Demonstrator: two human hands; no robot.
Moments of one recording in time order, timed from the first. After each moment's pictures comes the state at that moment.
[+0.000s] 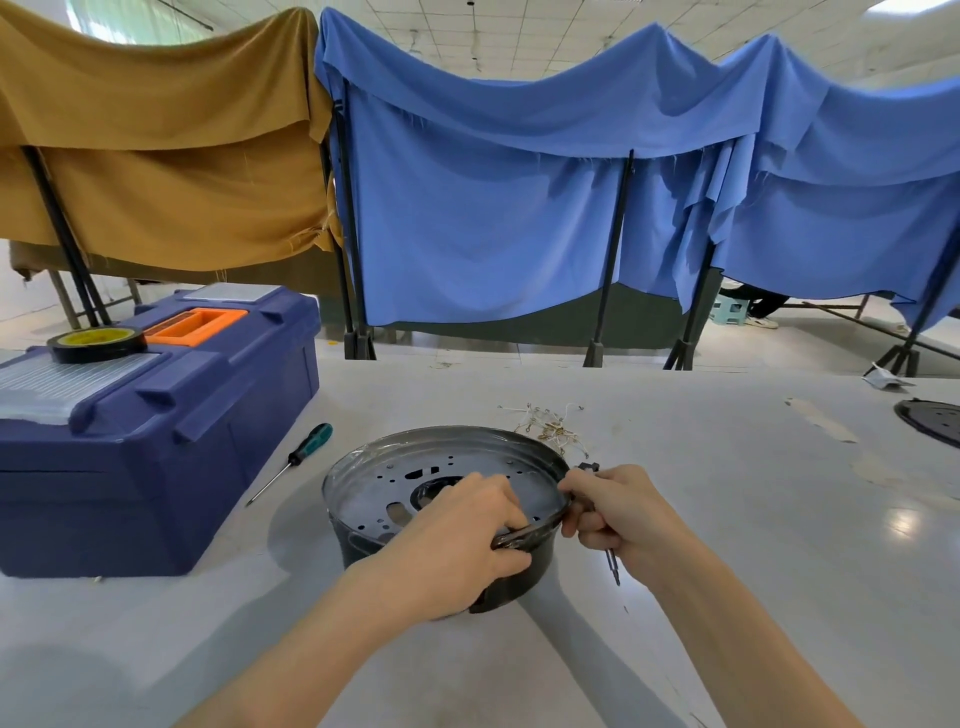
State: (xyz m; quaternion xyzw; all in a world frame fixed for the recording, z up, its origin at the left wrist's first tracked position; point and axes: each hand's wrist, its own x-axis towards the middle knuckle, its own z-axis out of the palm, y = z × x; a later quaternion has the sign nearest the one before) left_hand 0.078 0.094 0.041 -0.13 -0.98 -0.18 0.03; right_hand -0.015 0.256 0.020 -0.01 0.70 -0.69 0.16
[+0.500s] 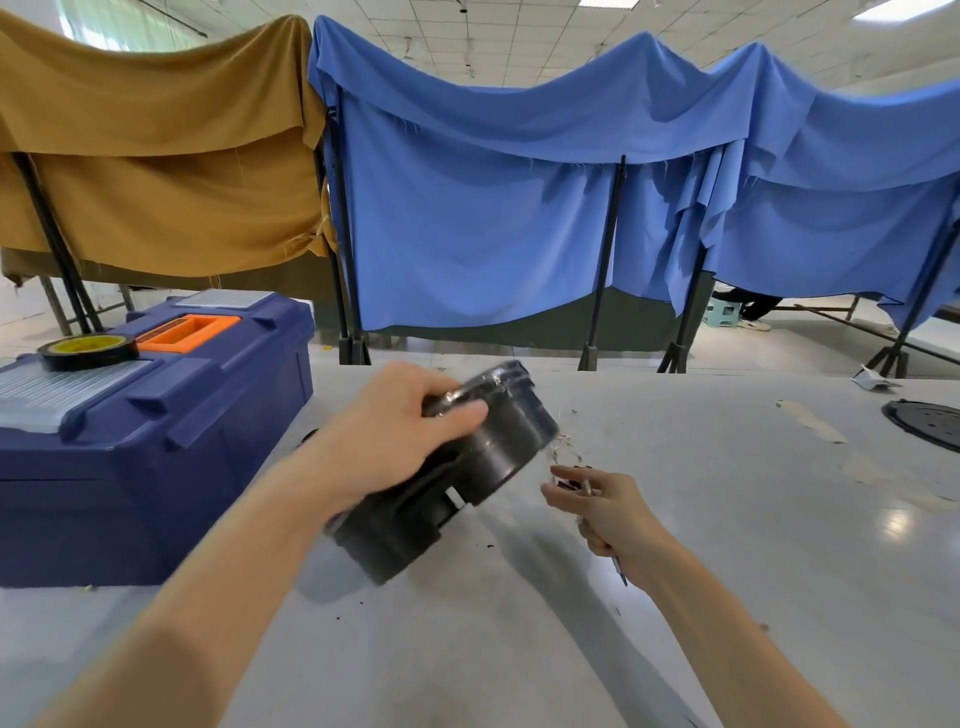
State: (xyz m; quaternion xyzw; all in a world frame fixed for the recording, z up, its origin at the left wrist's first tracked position) left_hand 0.076 0.061 0.116 -0.06 -0.91 -0.39 0.15; right_hand -0.037 0.268 -0.009 -0.04 0.73 -0.67 0.12
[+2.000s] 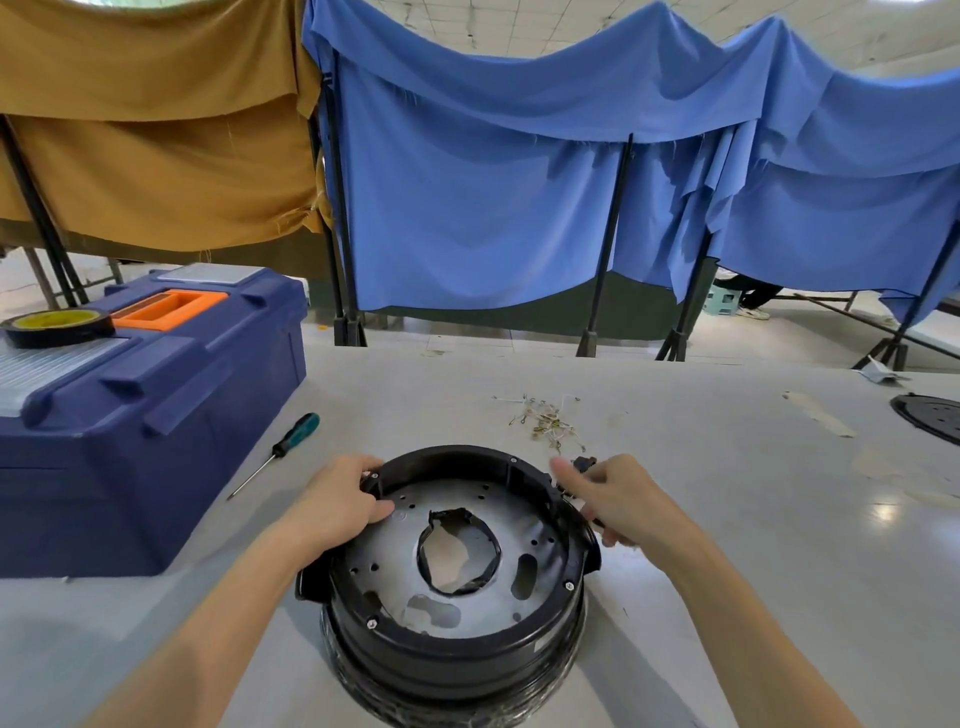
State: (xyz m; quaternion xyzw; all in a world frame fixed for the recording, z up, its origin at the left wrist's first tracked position) left_hand 0.038 -0.004 0.001 0.15 -0.91 -0.39 0.04; right_hand -0.042 0.267 0.010 -0.09 0.89 -0.43 0.09
